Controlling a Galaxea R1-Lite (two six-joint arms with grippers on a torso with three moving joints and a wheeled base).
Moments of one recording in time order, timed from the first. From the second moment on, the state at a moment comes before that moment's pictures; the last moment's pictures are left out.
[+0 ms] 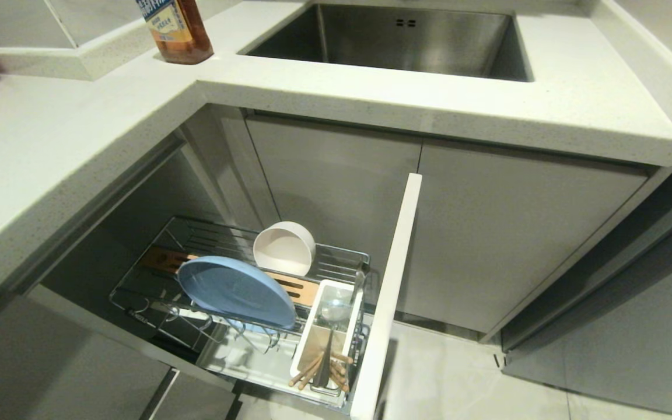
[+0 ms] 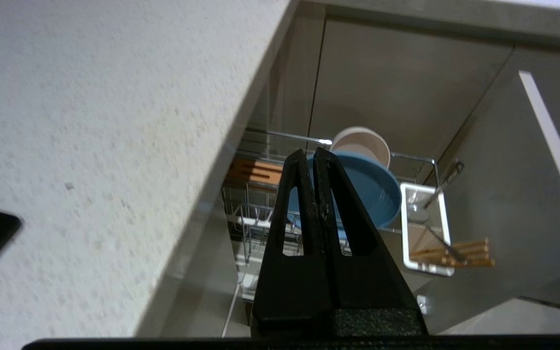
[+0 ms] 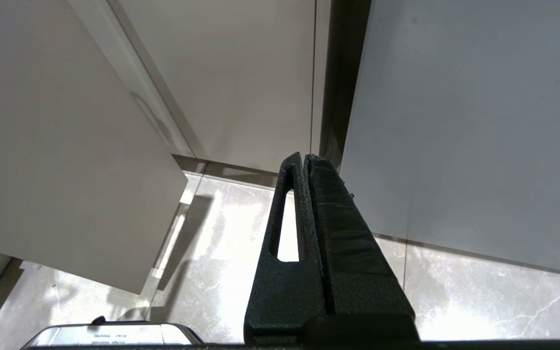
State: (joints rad) left arm 0.03 0.24 -0.83 0.45 -0.08 0.01; right arm 0.00 0.00 0.00 0.00 0.00 0.06
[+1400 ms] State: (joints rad) left arm 0.01 0.00 0.00 -0.05 -0.02 -0.09; right arm 0.00 0.00 0.00 0.00 0.00 0.05
